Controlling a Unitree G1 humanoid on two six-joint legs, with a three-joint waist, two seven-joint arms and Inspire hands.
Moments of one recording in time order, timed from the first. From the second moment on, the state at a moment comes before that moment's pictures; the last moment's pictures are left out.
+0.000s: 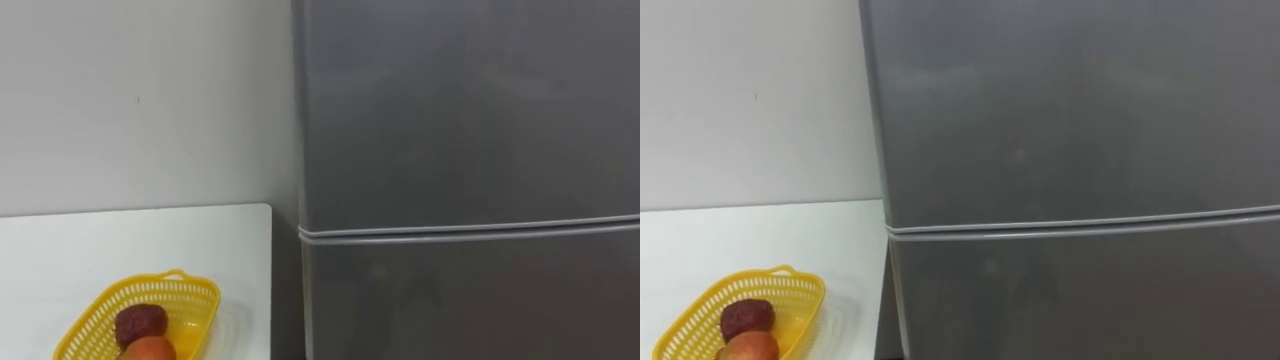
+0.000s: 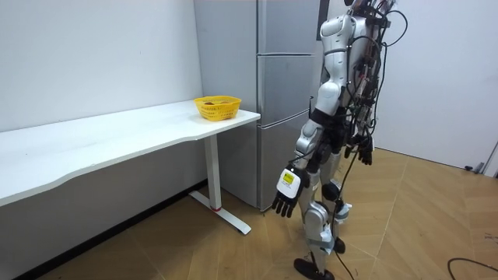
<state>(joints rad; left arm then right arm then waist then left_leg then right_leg) 0.32 0.18 0.19 1.02 0.28 0.17 0.00 0.23 -0.22 -0.18 1.29 0.26 0.11 -0.20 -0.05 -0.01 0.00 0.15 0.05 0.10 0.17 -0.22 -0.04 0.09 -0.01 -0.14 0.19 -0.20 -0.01</state>
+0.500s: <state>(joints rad) 0.30 0.18 0.13 1.08 0.28 0.19 -0.01 0.14 -0.22 -0.13 1.28 0.02 0.13 -0.13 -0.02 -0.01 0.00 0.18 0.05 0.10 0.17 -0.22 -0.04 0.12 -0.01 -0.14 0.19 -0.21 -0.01</state>
